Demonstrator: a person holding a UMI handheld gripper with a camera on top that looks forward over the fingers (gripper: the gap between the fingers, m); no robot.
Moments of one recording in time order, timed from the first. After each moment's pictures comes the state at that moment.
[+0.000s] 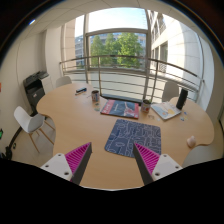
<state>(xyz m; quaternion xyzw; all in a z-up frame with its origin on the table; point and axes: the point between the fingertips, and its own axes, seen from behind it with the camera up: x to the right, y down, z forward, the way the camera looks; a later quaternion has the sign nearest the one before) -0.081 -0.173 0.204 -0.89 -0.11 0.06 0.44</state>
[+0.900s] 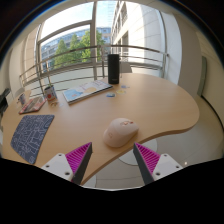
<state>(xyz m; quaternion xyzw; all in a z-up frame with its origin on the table) 0.431 -0.022 0.011 -0.90 0.05 -0.02 0.43</state>
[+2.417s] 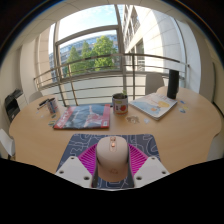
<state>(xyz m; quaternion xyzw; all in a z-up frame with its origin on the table) 0.048 0.081 0.040 -0.88 0.01 0.04 0.48</state>
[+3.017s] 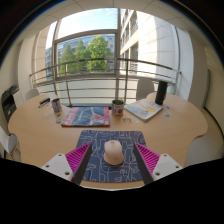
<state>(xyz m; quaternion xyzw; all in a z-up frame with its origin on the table) 0.028 -0.014 0.118 -0.88 0.03 -0.03 0.48</state>
